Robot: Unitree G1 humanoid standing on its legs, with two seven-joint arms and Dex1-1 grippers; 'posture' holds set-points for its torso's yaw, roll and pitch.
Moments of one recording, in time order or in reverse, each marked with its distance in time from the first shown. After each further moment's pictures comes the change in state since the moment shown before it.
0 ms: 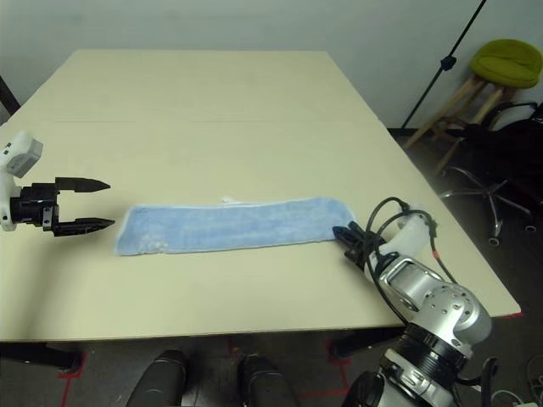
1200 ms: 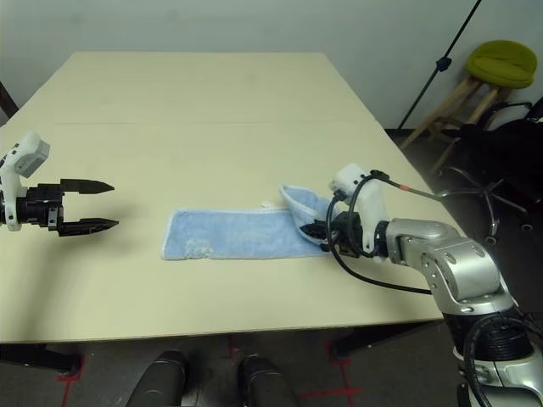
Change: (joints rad) left arm -0.012 -0.006 -0.024 -0.001 0.003 0.033 0.015; right arm -0.080 -0.485 0.874 -0.178 -0.267 -0.364 0.683
